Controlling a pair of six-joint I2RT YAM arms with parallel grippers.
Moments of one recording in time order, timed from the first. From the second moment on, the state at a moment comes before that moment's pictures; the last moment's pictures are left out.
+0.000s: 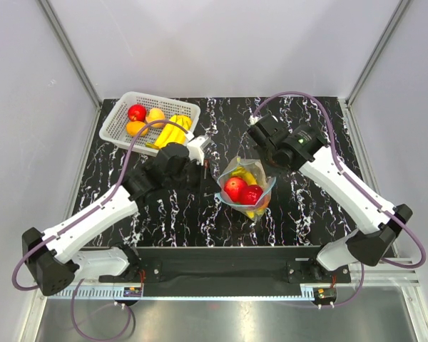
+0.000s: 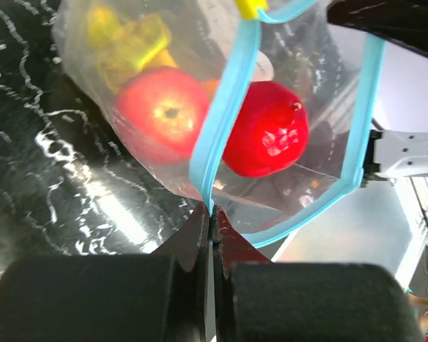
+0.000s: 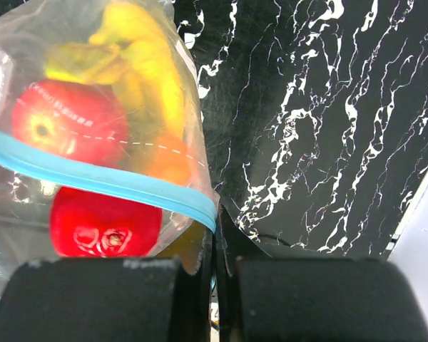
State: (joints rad) left arm -0.81 1.15 1.07 -0.48 0.28 -0.57; right arm 0.75 1.47 1.68 -1.34 0.35 0.34
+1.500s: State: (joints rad) left arm -0.80 1.11 0.89 -0.21 0.27 -0.77; right arm 0.79 1.50 1.56 -1.05 -0.14 0.39
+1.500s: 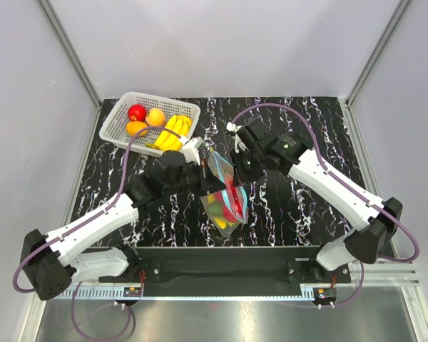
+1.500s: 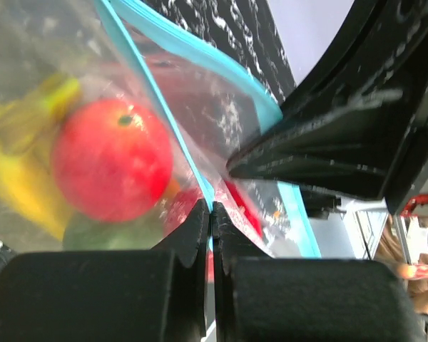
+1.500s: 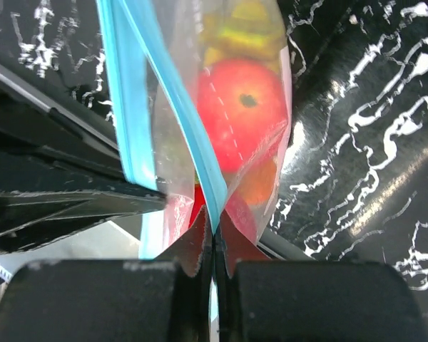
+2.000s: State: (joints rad) left arm -0.80 1.07 0.96 -0.28 0.20 -0.73; right arm 0.79 1.43 1.52 -0.97 -0.21 0.36
